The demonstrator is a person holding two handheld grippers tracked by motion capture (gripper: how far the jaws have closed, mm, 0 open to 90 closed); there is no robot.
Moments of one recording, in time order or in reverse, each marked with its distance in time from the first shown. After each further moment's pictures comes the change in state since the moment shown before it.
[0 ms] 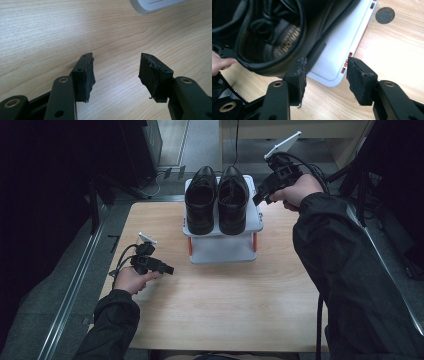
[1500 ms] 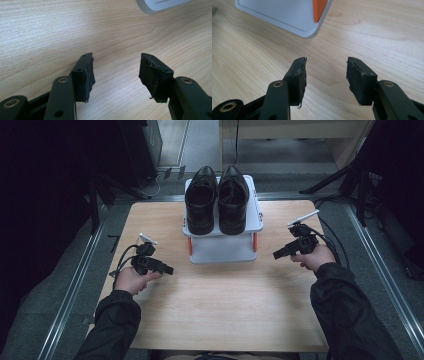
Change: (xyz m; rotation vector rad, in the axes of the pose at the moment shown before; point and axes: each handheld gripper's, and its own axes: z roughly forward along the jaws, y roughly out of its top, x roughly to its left) left arm 0.002 0.000 0.005 -0.003 0.029 0.003; right arm -0.107 -0.138 0.124 -0.031 0.077 -0.006
